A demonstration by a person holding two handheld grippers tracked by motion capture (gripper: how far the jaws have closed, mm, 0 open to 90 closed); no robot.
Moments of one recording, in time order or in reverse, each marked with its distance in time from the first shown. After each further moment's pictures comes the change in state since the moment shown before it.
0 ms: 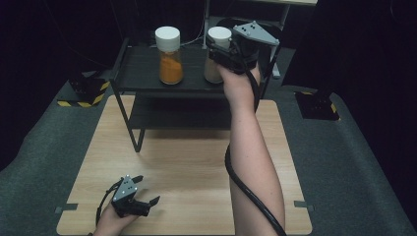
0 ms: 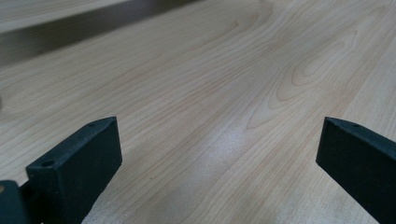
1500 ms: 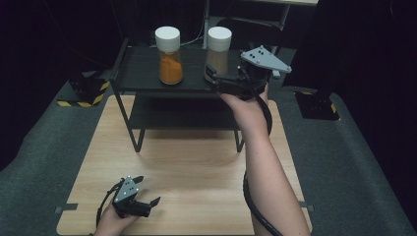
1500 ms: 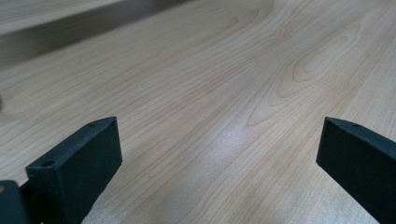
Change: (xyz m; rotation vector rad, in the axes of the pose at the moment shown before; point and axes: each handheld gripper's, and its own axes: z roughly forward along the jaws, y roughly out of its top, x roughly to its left) left arm -0.005 0.002 0.001 0.014 0.015 0.020; right arm 0.006 -0.020 -0.060 0.018 0.061 -0.029
